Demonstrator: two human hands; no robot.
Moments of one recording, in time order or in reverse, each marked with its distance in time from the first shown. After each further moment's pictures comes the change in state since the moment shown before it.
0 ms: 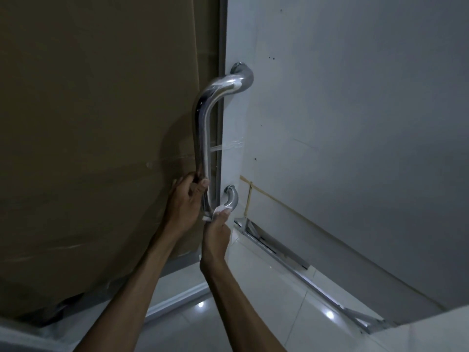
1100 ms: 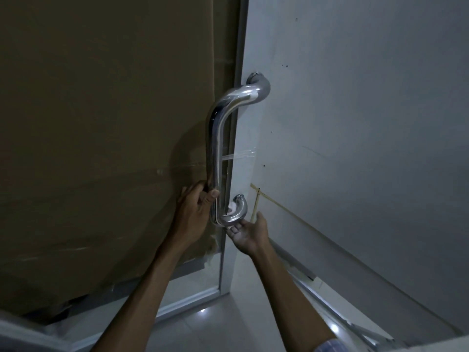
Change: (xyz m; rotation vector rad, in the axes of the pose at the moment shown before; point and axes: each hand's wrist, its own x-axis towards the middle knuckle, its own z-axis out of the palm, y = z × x) left_hand -0.006 0.004 -0.004 0.041 0.013 0.014; right_hand 0.099 -0.030 -0.053 0.554 -0.290 0.481
